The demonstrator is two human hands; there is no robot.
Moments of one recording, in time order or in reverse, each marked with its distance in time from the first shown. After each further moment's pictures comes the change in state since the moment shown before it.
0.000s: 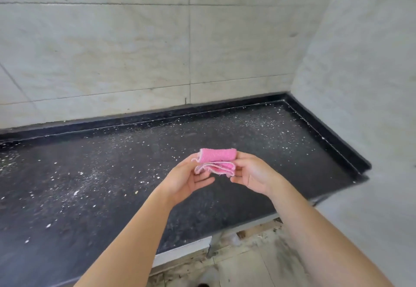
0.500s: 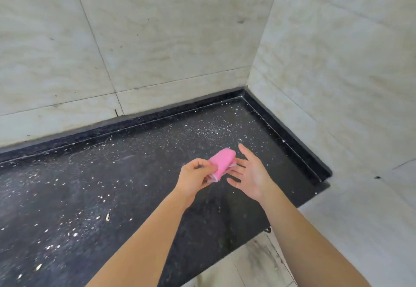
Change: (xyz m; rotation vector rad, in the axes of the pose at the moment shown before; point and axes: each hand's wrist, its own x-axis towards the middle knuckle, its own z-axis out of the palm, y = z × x) left_hand 0.220 -0.022 0.129 0.194 0.123 -0.077; right_hand 0.060 -0.025 -0.201 0.412 0.477 0.123
